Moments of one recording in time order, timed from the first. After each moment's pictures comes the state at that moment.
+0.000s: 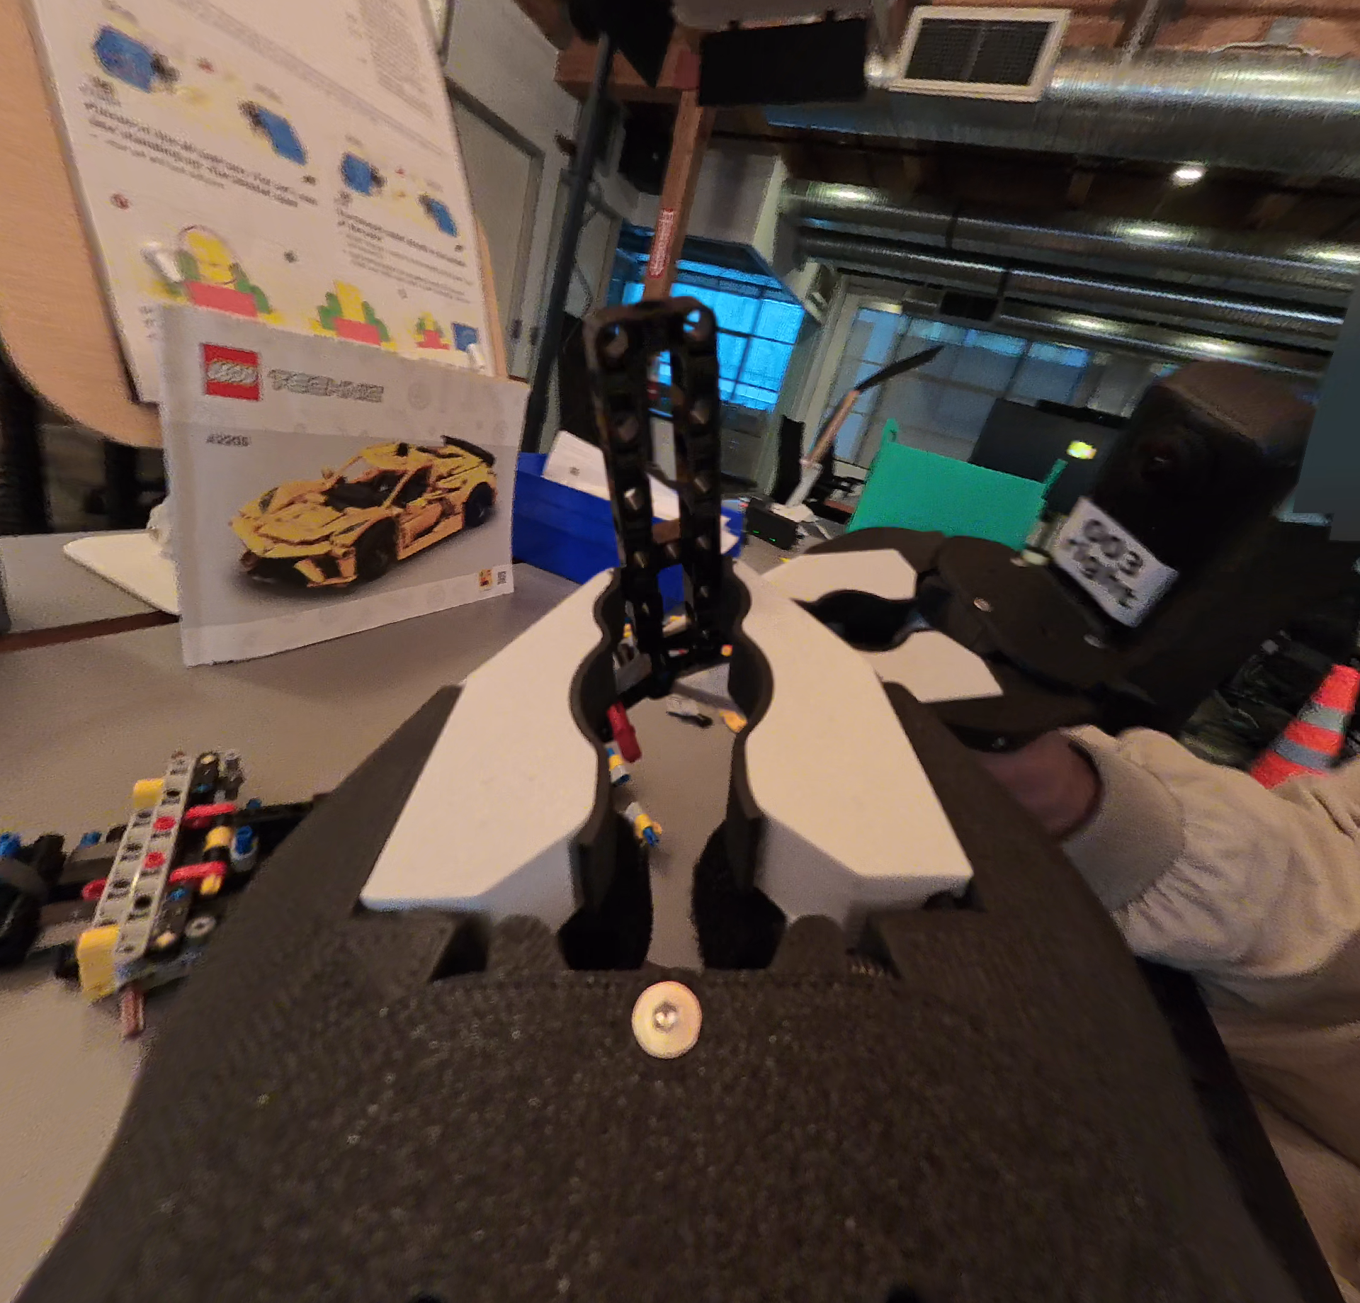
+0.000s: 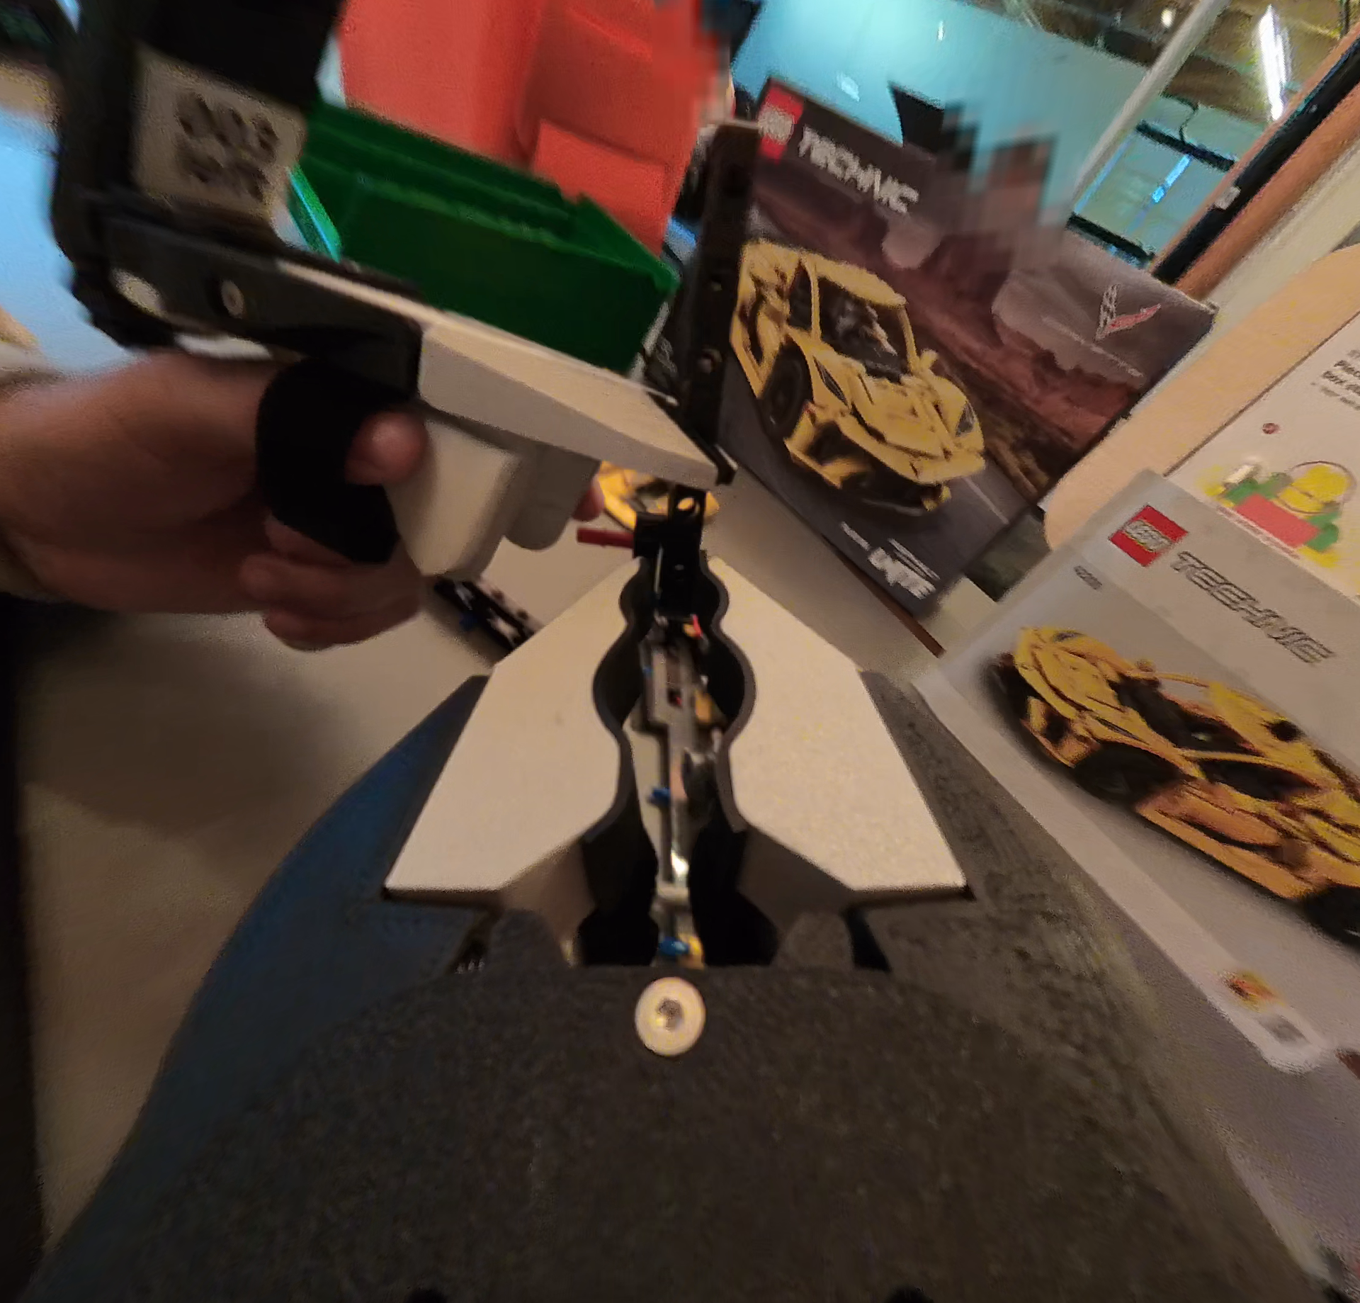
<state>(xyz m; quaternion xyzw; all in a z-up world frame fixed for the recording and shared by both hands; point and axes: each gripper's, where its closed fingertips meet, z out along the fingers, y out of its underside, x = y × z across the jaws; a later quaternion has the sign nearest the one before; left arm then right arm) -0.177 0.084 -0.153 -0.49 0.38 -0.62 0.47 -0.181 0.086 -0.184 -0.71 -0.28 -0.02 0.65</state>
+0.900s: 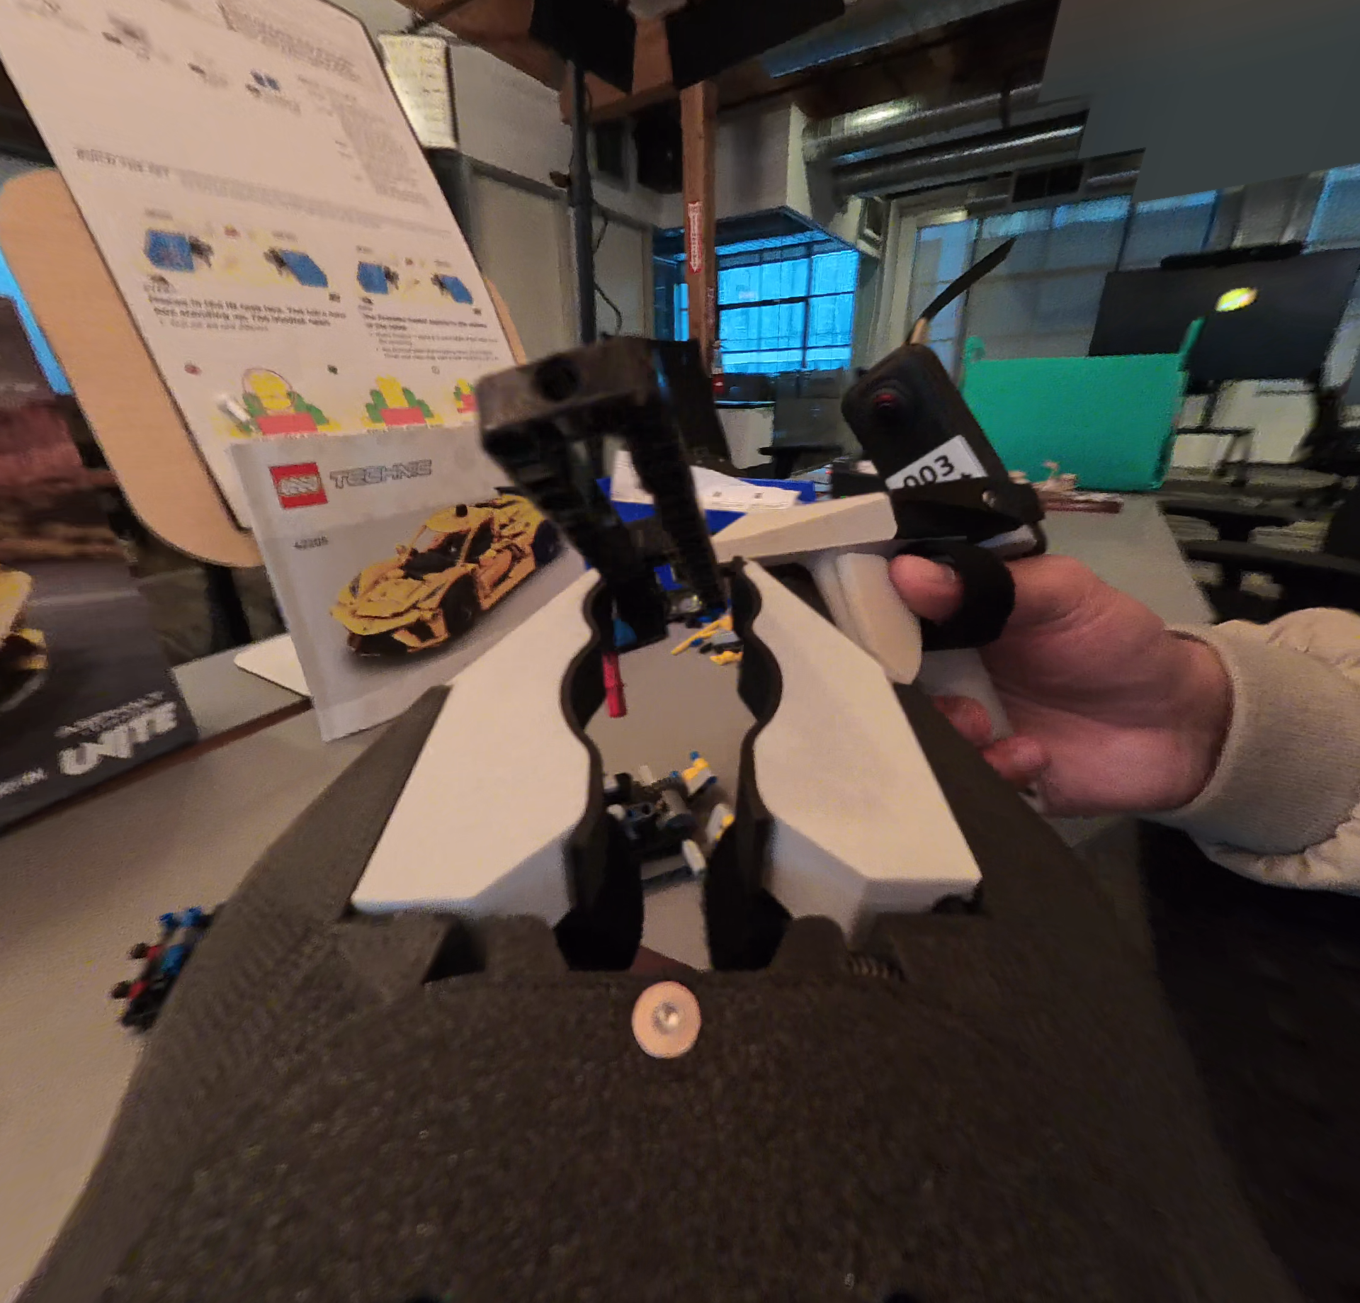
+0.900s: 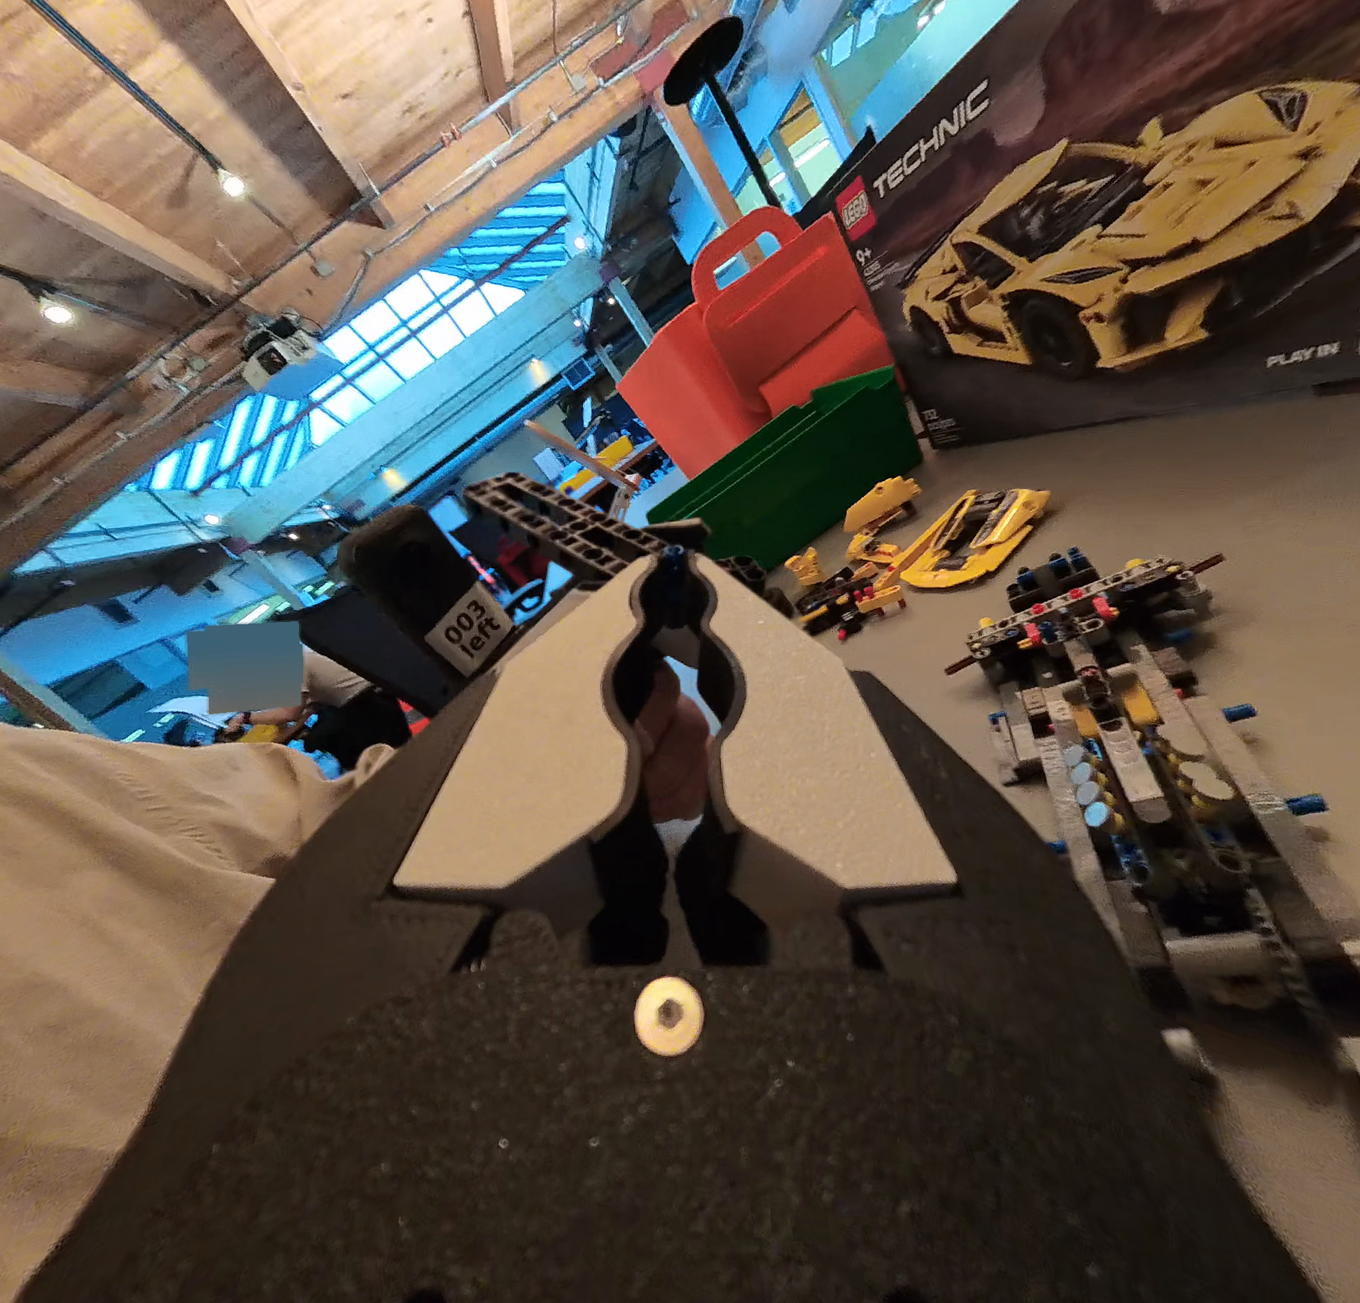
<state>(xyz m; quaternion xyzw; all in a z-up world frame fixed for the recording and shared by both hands) -0.169 0.075 -0.156 -0.46 0.44 -0.52 0.58 -0.172 0.079 -0.160 -0.65 -0.03 0.47 0.60</state>
